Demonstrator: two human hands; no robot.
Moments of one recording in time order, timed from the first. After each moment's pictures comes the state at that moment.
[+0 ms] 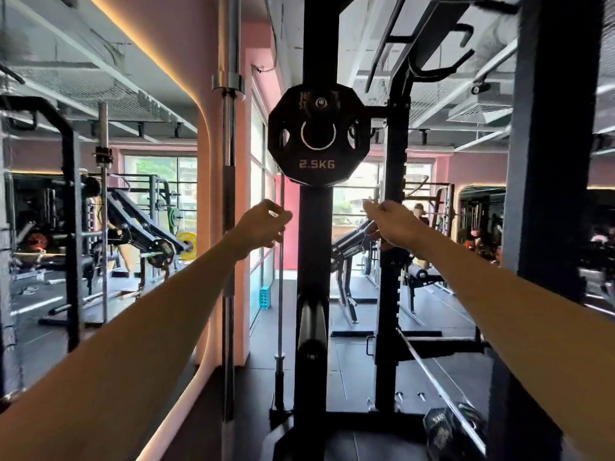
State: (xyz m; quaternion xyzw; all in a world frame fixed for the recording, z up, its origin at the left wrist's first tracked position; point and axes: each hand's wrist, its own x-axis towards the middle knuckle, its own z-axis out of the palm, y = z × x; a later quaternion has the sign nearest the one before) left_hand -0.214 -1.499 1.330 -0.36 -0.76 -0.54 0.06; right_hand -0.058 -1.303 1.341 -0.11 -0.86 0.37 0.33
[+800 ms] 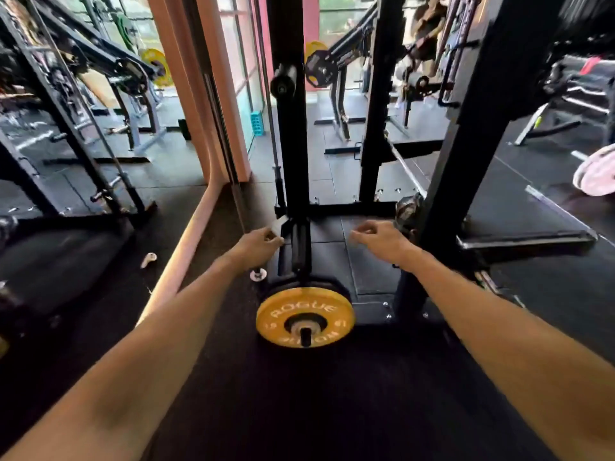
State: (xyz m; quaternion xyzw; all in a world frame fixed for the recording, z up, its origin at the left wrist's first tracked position) left_hand -0.004 -1.601 0.966 -0.26 -0.91 -0.28 -0.16; right_hand 0.147 -1.385 0.968 -0.27 -0.86 0.43 0.09
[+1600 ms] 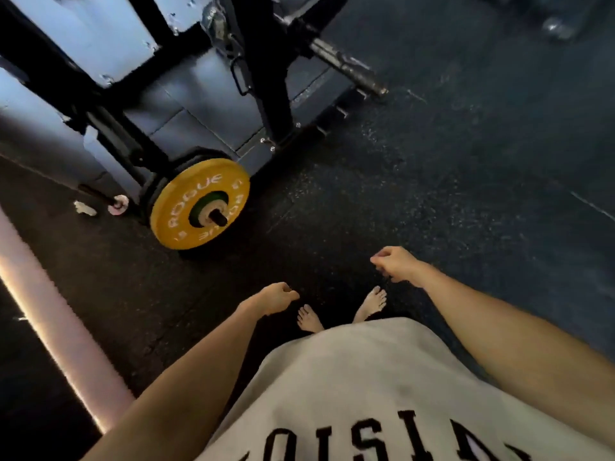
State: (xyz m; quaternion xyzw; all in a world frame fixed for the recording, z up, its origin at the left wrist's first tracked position) left_hand 0.201 -1.678 0.686 -0.36 -0.73 0.13 -0.57; right_hand 0.473 -1.572 0.691 -0.68 -0.48 0.55 -0.09
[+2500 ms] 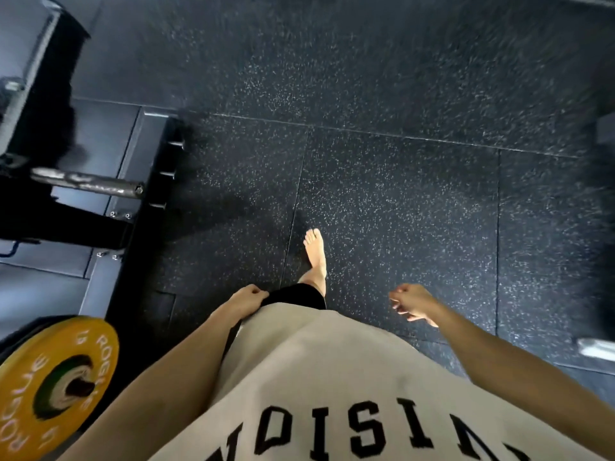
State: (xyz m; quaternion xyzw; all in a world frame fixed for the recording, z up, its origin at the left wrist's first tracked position) left_hand 0.567 -1.390 0.641 -0.52 -0.65 0.23 -0.50; right_hand 0.910 -1.537 0.641 -0.79 -0.17 0.59 0.03
